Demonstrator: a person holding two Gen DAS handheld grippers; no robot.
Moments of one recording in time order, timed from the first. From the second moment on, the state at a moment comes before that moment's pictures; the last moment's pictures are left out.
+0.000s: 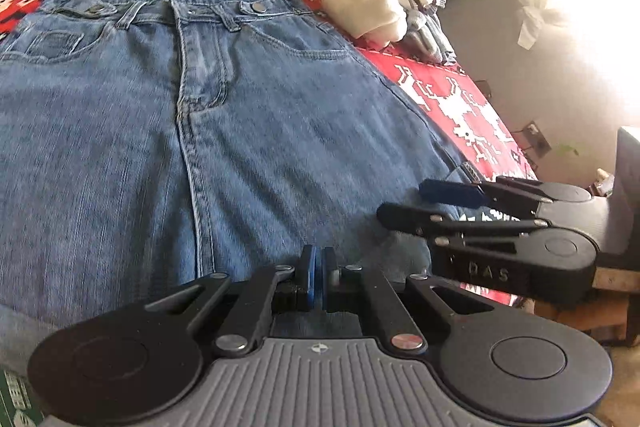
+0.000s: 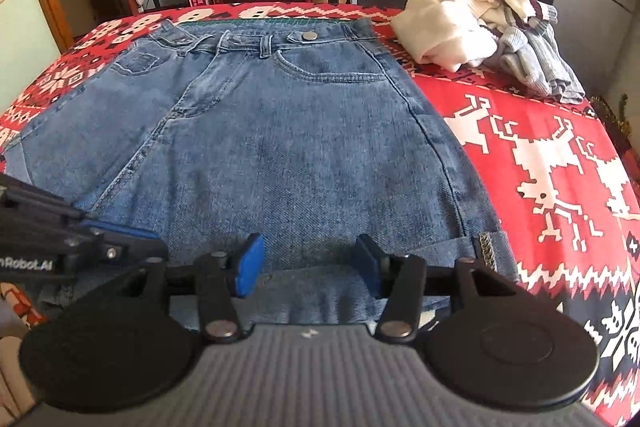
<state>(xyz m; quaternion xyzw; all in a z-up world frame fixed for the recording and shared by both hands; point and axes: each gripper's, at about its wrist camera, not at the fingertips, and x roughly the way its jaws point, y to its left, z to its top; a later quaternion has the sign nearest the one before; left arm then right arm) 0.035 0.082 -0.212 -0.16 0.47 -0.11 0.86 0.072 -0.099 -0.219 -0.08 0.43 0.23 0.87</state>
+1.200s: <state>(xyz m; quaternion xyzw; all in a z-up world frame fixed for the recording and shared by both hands) 0.027 0.160 -0.222 0.01 0.40 0.00 0.92 0.090 -0.033 -0.239 -0.09 0.38 0.22 0.89</state>
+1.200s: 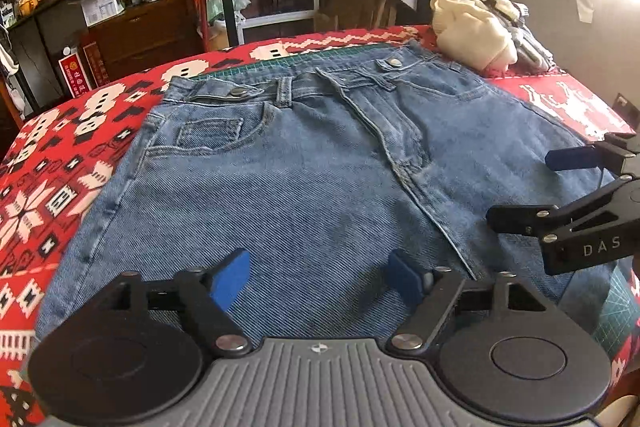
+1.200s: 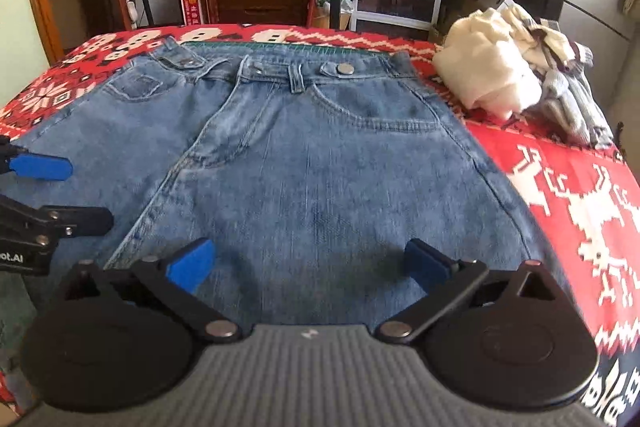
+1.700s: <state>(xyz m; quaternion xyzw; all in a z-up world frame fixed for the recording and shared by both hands) -0.017 0.160 -0.218 0.00 0.41 -0.02 0.91 0.049 -0.058 -0.230 -0.10 0.39 0.23 0.88</state>
